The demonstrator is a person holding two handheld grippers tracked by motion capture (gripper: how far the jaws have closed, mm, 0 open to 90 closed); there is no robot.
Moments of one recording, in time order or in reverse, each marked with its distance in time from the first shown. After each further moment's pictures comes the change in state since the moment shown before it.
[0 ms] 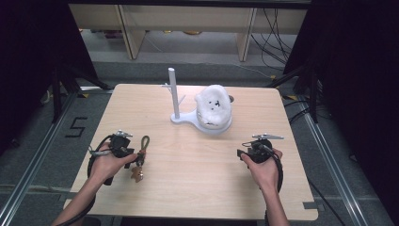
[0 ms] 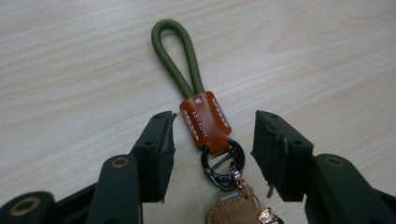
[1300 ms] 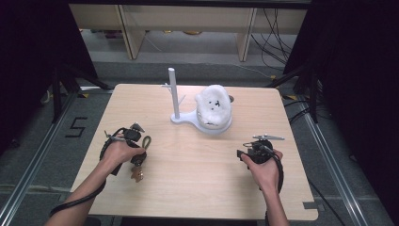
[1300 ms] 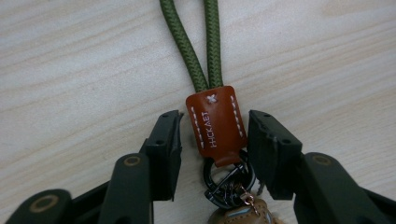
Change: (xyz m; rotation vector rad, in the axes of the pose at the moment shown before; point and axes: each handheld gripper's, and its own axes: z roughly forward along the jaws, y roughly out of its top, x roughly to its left) left arm -0.006 0.030 0.031 0.261 0.084 0.014; right arm -0.001 -0.002 0.000 -0.008 0.018 0.024
